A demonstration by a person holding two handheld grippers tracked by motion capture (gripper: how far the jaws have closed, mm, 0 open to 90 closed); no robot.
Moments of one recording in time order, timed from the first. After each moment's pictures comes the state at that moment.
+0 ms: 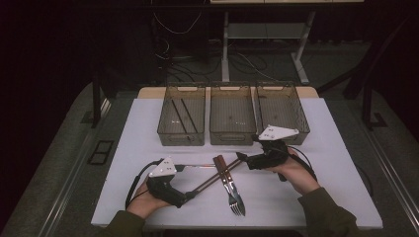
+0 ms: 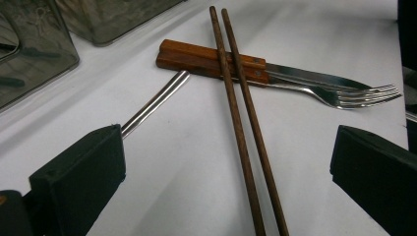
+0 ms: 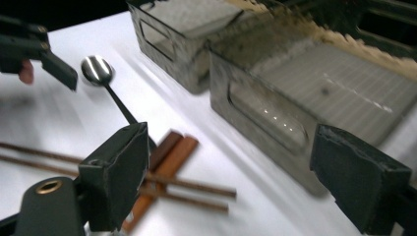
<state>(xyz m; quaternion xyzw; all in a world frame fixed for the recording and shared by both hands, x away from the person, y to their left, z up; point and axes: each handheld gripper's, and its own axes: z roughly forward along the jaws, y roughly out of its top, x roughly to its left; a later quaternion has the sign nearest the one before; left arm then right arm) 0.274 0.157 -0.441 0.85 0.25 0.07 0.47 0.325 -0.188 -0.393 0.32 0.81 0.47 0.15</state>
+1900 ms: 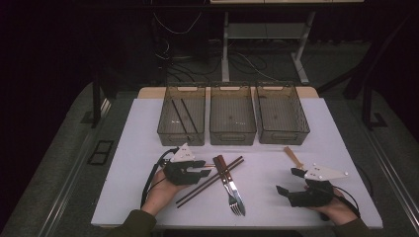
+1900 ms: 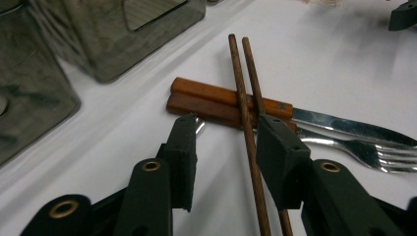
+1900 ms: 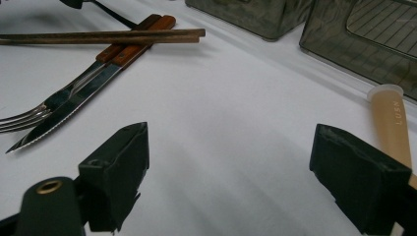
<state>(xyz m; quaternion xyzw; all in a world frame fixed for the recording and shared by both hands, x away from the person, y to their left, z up) 0.305 0.109 -0.429 0.86 0.26 0.08 0.44 0.241 -0.291 -0.444 0.37 0.80 0.44 0.16</state>
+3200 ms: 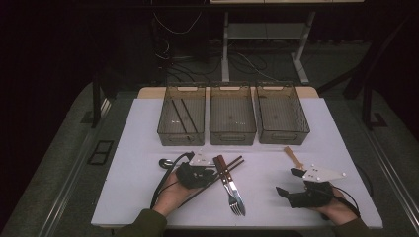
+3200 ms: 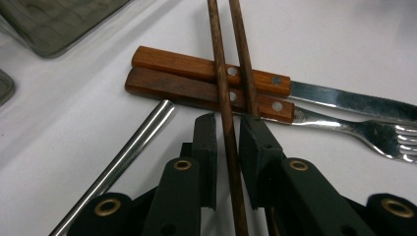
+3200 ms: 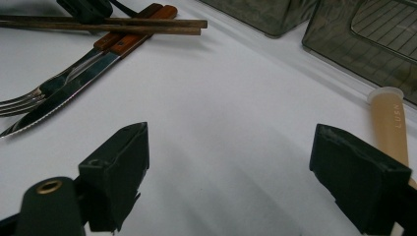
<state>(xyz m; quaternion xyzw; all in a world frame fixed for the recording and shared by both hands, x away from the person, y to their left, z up) 0.302 0.082 -0.445 0.89 0.25 0.07 0.37 0.241 -0.289 -0.445 0.35 0.81 0.43 0.17</state>
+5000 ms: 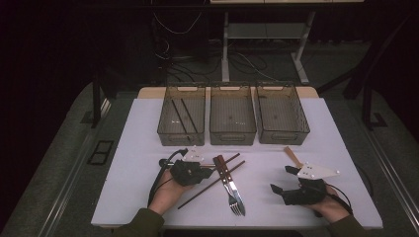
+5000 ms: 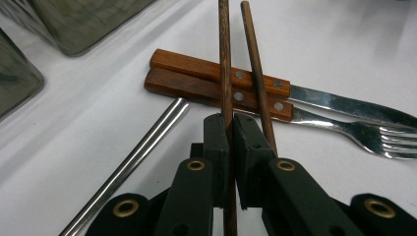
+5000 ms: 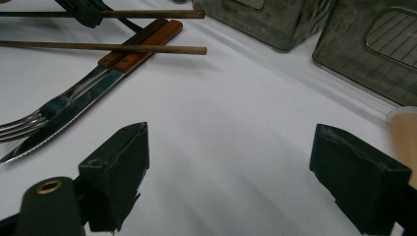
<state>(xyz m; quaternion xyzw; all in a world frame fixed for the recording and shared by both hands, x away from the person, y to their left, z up) 0.305 0.097 -0.431 0.88 0.26 0.06 0.39 0.248 -0.277 -0.446 0.35 0.81 0.45 0.17</state>
